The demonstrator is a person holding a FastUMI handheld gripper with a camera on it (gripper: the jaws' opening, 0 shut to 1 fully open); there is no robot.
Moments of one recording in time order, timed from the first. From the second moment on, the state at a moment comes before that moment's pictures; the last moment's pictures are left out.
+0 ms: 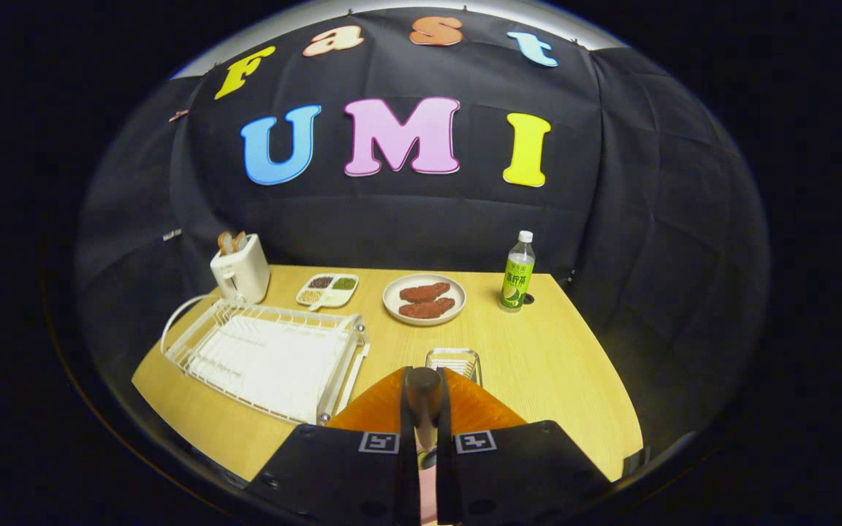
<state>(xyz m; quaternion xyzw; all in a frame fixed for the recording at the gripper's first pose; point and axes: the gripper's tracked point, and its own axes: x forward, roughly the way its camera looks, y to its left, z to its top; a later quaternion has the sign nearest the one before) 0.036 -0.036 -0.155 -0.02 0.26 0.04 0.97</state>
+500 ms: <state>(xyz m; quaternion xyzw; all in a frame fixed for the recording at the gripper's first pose) -0.019 0.000 -0.250 -0.08 0.33 0.08 0.94</state>
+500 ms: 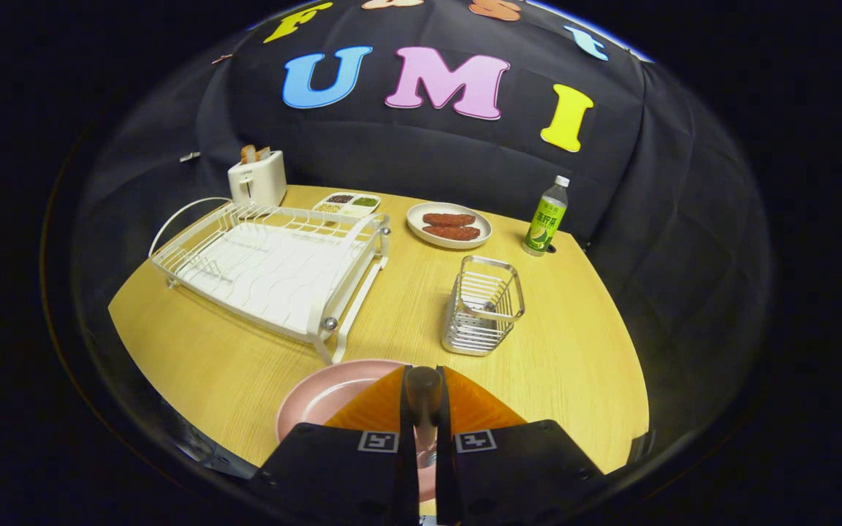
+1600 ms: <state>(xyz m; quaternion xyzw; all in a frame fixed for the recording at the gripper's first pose) -0.008 0.016 -0.199 -0.02 0.30 0.07 0.95</state>
